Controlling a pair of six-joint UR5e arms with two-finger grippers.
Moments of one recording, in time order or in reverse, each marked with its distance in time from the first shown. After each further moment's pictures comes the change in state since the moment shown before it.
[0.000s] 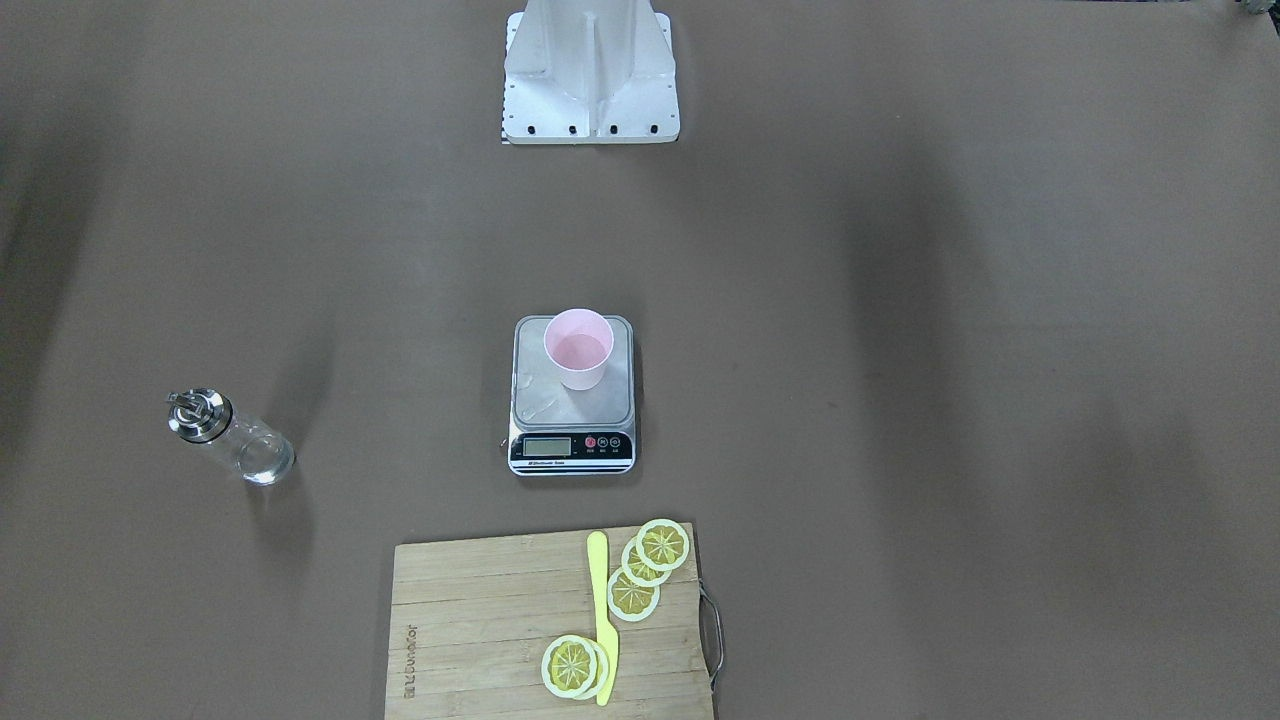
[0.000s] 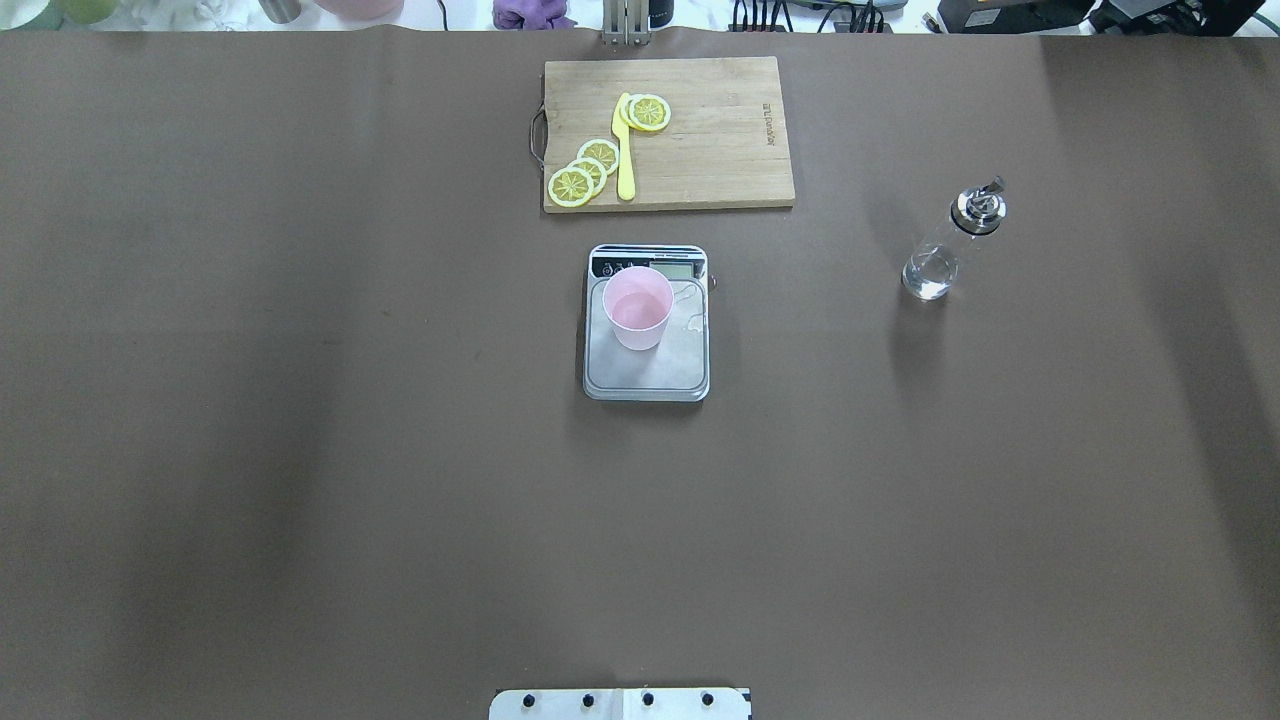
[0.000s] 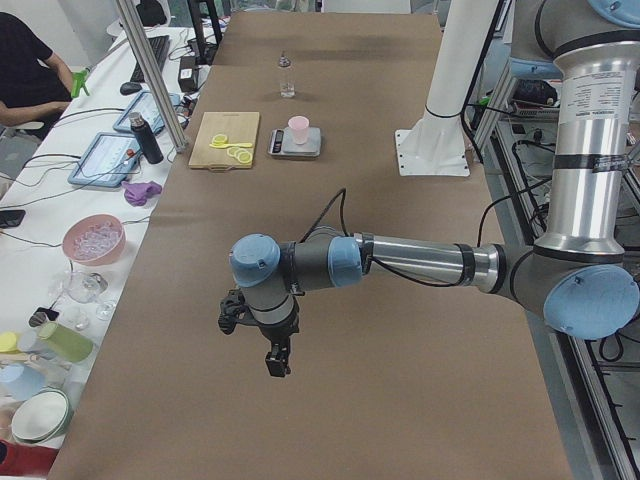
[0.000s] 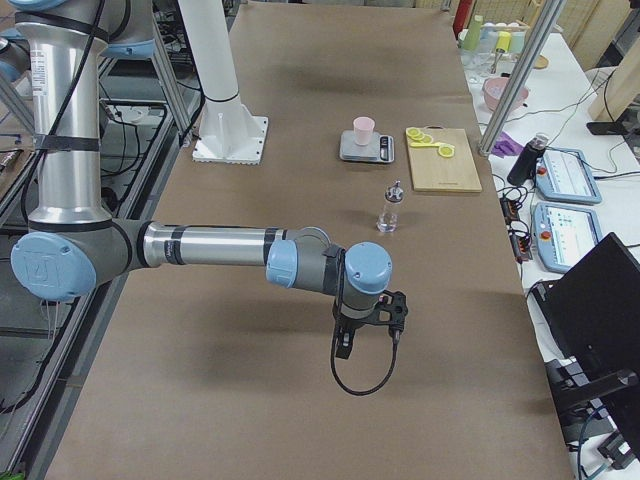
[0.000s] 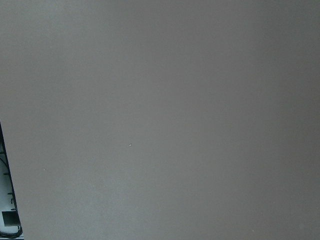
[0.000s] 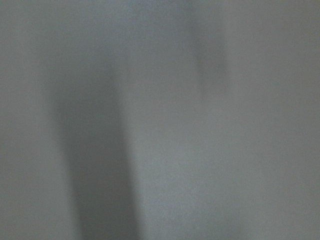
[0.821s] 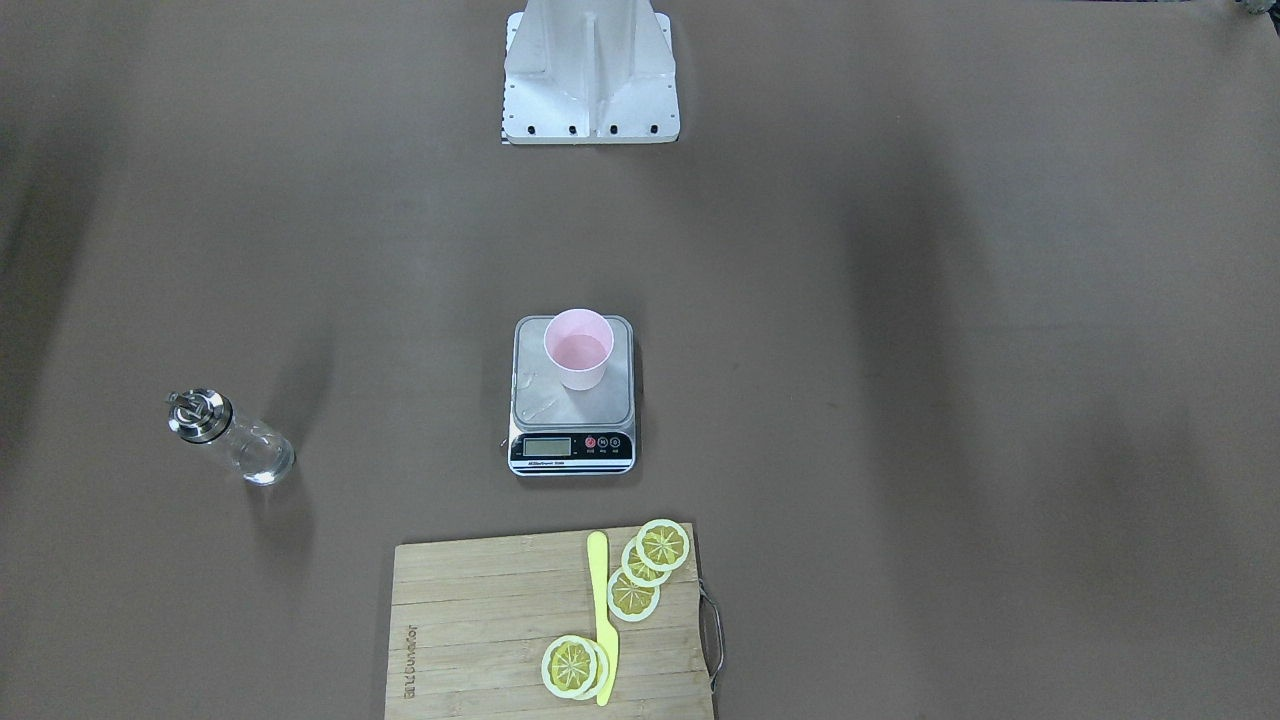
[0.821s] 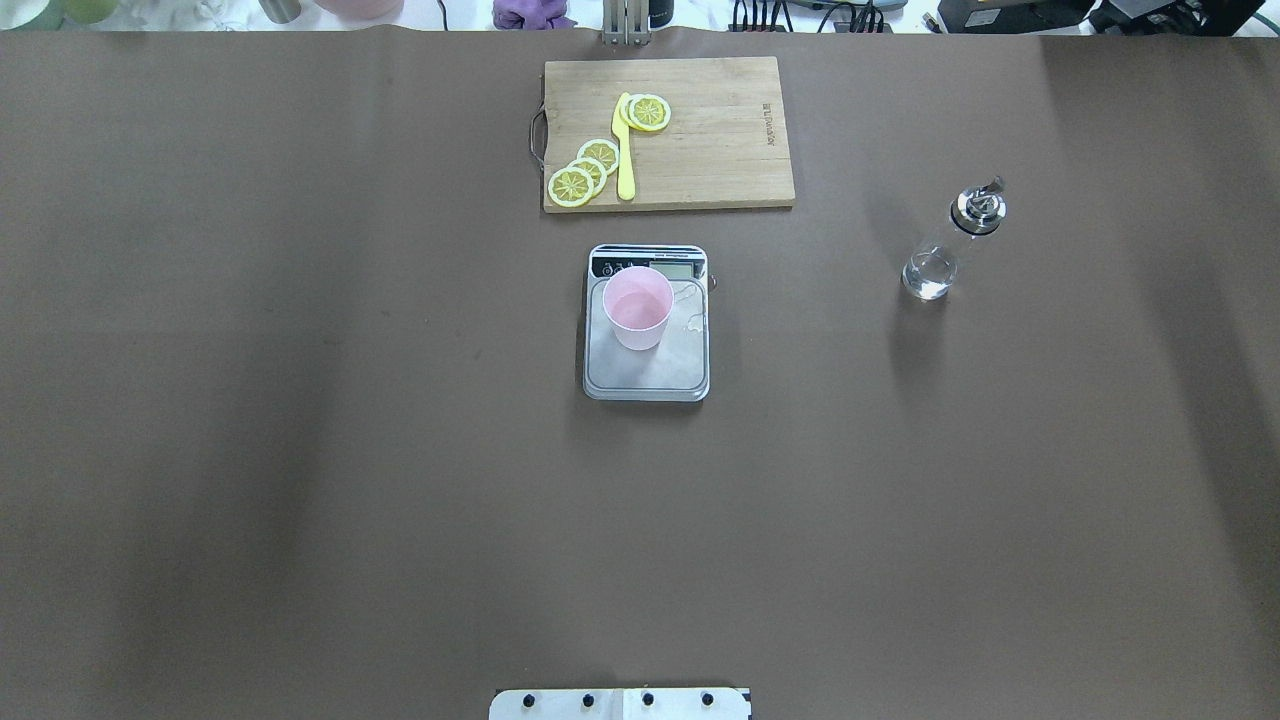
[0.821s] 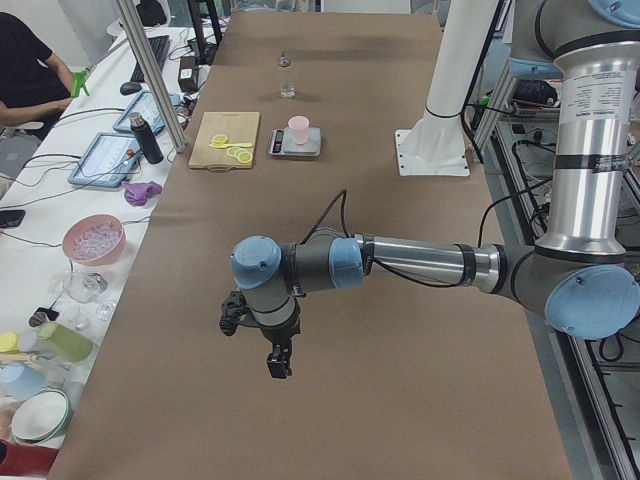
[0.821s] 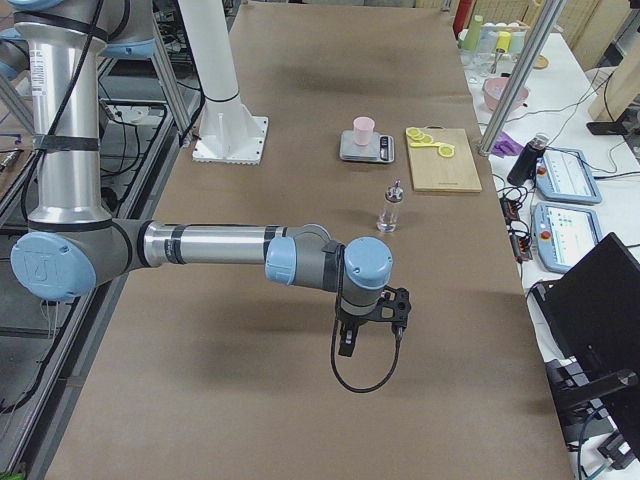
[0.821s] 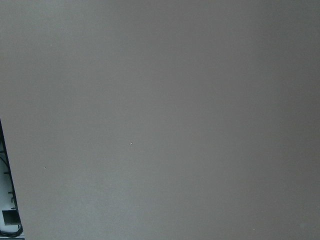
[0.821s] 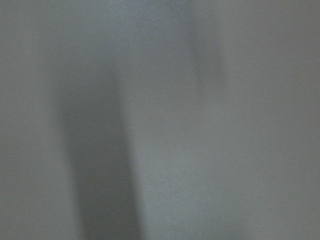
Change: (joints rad) left arm -0.002 0.004 0.000 0.000 0.001 0.002; right arm 0.012 0.004 0.018 0.006 0.000 0.010
